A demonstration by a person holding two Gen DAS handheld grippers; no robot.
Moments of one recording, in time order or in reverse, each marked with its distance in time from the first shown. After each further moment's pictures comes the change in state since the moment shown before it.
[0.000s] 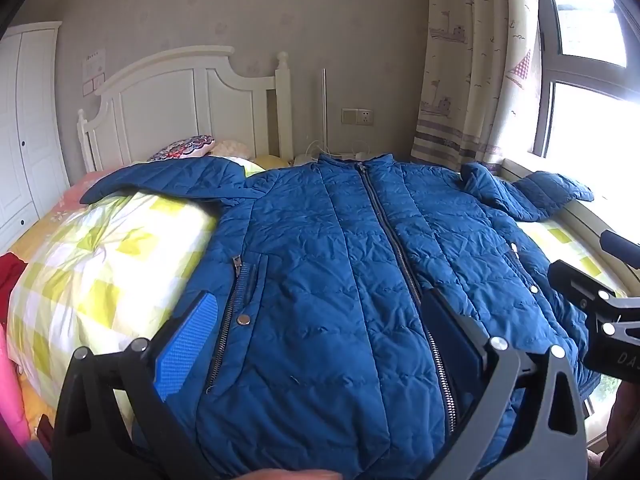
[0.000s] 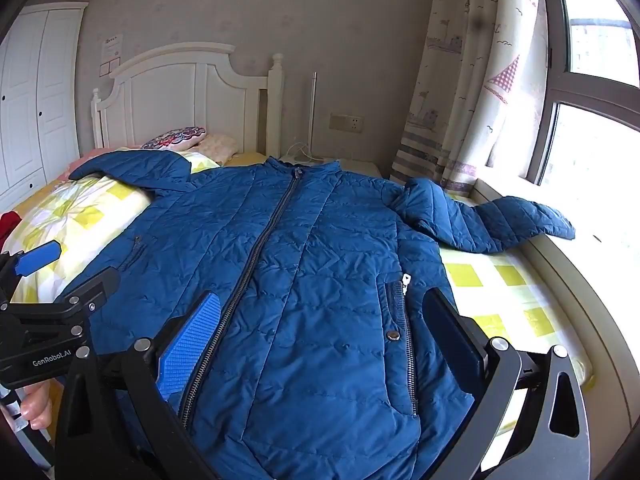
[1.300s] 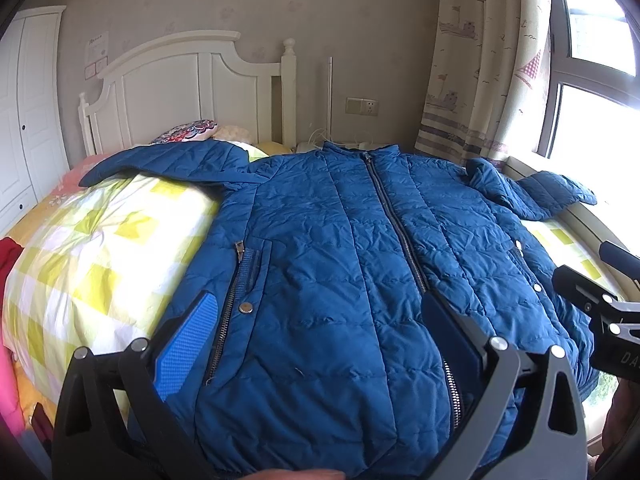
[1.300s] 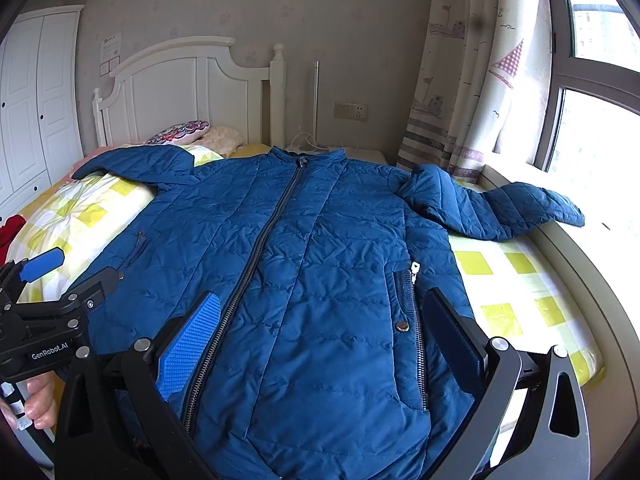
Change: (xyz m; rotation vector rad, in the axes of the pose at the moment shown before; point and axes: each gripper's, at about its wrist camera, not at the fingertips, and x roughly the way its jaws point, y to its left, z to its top) left arm 0.005 0.009 -0.004 -0.039 0.048 -0.010; right arm 0.010 -0.001 -0.007 0.027 0.045 0.039
